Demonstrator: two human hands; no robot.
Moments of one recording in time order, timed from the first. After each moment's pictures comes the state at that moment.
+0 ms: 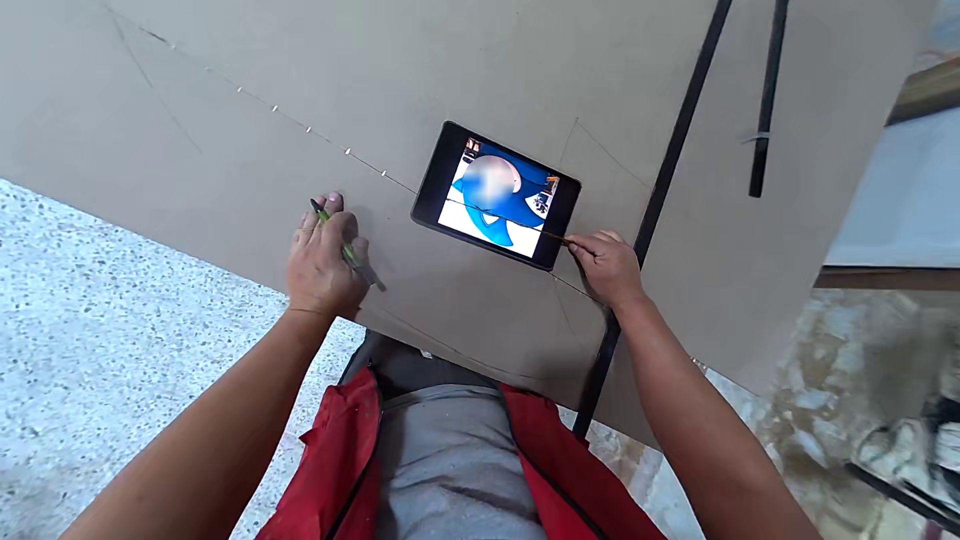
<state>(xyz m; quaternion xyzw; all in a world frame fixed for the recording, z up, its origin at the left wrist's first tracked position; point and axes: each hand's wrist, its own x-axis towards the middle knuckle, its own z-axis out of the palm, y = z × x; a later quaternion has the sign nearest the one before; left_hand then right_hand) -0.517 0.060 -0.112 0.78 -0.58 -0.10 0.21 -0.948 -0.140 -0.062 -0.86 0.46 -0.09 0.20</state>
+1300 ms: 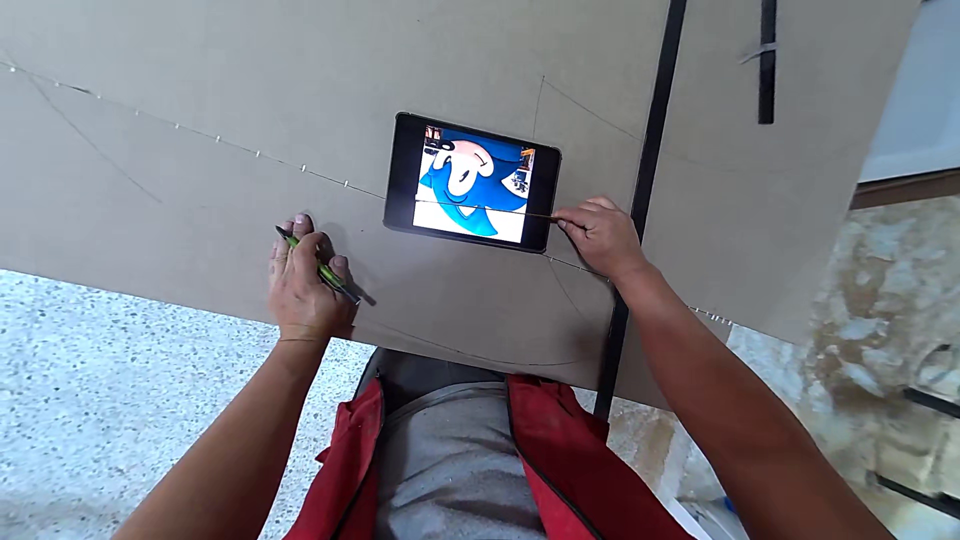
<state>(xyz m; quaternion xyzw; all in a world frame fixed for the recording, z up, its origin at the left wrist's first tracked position) -0.519 0.061 -0.114 0.79 -0.57 -0.10 0.20 -0.949 -0.142 -0.066 -0.87 0.45 -0.10 0.20</state>
